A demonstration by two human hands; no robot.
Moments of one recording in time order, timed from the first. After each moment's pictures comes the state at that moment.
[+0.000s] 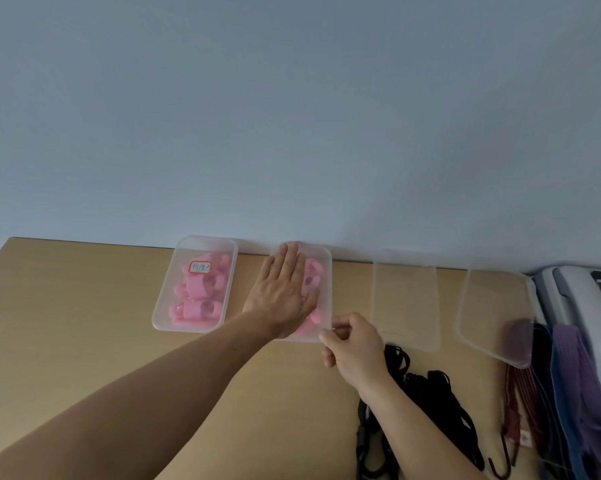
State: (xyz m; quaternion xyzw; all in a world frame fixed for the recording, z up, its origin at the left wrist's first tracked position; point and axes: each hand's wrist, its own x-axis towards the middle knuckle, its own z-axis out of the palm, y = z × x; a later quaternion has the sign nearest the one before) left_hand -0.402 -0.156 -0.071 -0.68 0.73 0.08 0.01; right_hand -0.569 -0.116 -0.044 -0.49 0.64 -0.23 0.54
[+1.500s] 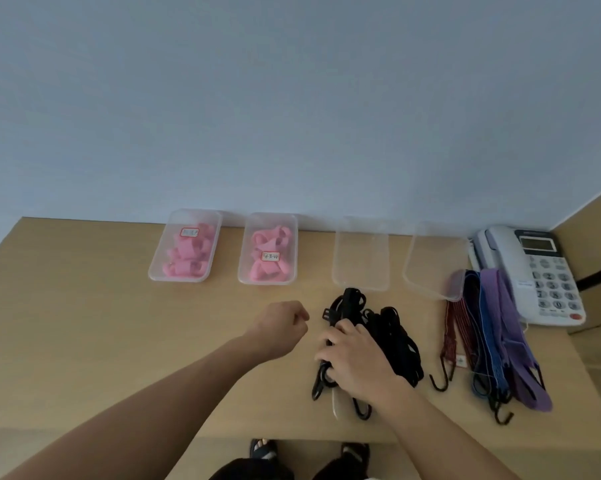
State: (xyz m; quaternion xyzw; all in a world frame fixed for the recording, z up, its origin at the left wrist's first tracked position) left_hand -0.479 -0.032 -0.029 -0.70 0.61 0.36 -0.09; right_hand -0.664 -0.029 -0.054 -0.92 0.37 0.07 0.12
